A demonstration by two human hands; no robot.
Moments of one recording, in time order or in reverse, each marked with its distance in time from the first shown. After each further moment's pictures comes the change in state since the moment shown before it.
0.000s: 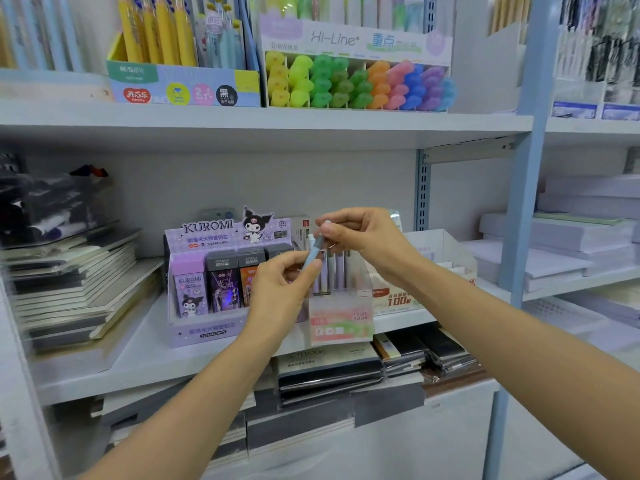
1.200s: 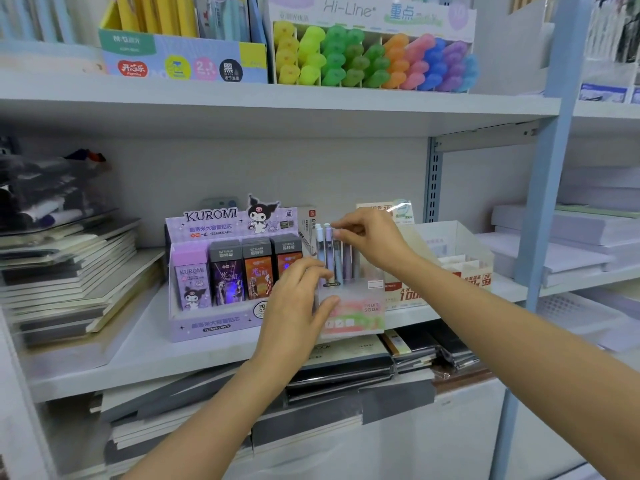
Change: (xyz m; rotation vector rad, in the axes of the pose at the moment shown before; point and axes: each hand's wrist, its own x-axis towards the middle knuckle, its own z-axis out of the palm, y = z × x) left_hand -0.010 -0.050 0.003 0.686 -0.101 0.351; right_hand 0.032 0.050 -0.006 -0.772 0.067 -0.063
